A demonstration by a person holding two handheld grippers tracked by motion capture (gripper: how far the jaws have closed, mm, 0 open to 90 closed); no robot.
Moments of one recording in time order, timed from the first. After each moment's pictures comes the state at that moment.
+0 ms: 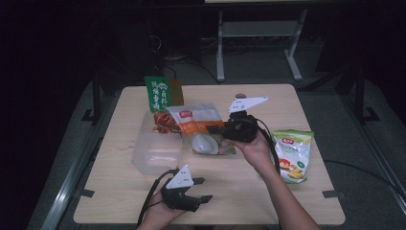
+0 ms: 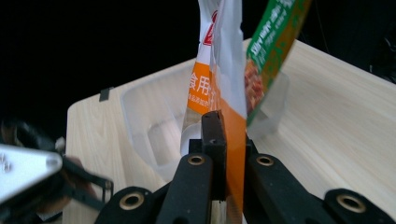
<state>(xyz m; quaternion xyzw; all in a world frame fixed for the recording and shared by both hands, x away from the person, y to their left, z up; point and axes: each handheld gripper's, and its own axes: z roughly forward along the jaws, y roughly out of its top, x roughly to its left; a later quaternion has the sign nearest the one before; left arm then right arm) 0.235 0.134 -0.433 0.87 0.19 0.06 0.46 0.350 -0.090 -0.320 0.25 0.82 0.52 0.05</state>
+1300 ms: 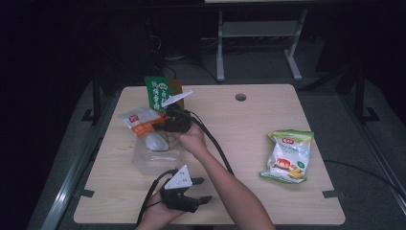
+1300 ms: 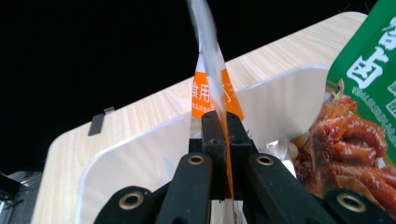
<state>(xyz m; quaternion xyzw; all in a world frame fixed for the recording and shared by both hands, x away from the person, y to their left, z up) 0.233 0.136 -0.433 0.86 0.19 0.05 0.46 0.424 0.074 -0.372 0.24 0.83 0.50 -0.03</state>
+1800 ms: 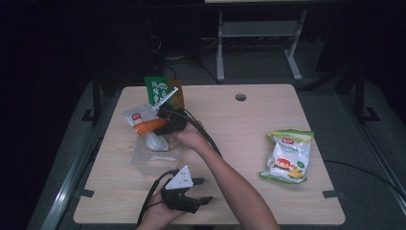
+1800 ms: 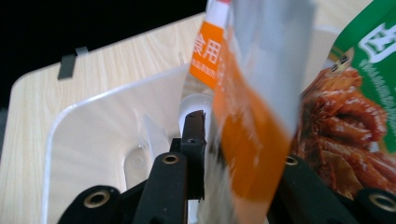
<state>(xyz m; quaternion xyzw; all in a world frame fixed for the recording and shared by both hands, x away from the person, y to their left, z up) 0.234 0.135 -0.434 0.86 0.19 0.05 0.46 0.430 0.093 -0.364 0.19 0.90 0.38 0.00</state>
